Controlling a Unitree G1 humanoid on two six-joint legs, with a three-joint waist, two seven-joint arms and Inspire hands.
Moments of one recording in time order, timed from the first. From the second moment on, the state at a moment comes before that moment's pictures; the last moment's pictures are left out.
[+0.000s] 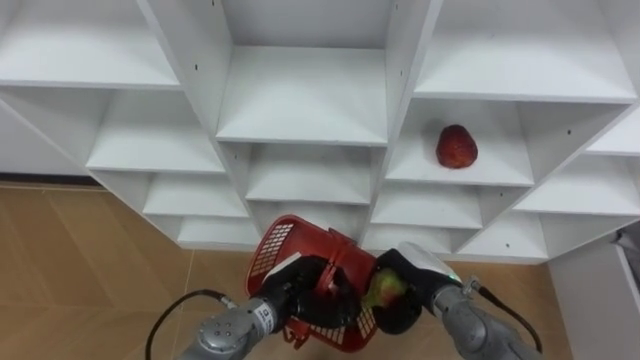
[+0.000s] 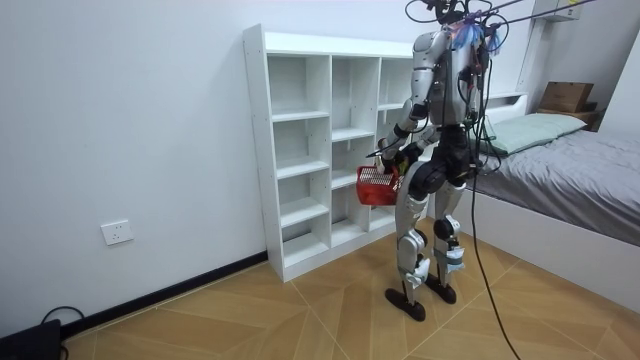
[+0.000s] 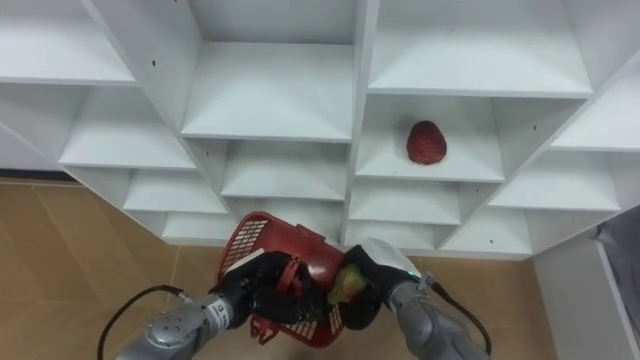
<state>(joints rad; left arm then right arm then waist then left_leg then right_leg) -0.14 0.15 -0.45 0.77 -0.16 -0.14 -0.29 -0.16 -0.25 0.39 0.77 -0.59 -0.11 0.02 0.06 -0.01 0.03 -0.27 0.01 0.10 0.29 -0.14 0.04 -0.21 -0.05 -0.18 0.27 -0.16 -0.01</state>
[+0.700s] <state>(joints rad) -0.14 0.15 -0.47 0.76 -0.16 -0.14 -0.29 -0.16 -0.25 0.39 0.78 -0.59 -0.11 -0.01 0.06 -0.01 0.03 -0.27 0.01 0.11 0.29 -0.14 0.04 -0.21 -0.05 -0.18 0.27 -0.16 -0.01</state>
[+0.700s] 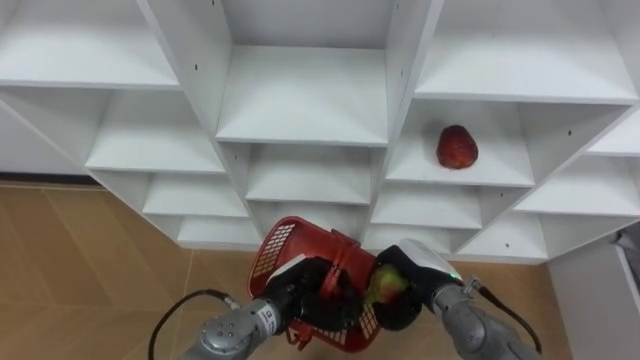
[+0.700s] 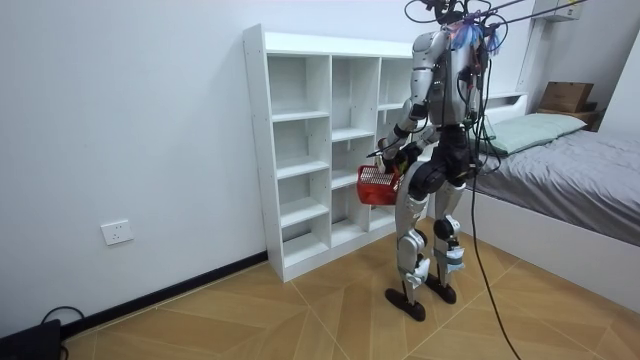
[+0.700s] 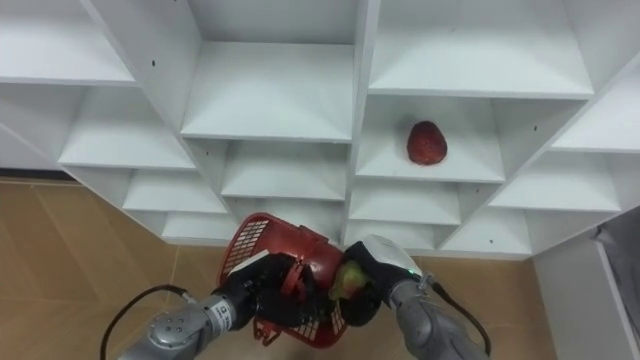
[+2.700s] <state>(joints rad) -0.14 0.14 -0.47 0.75 -0.17 -0.14 -0.29 -0.18 -0.22 0.41 0.82 -0.56 -0.11 -0.02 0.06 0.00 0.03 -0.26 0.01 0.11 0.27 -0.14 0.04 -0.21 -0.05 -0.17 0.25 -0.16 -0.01</state>
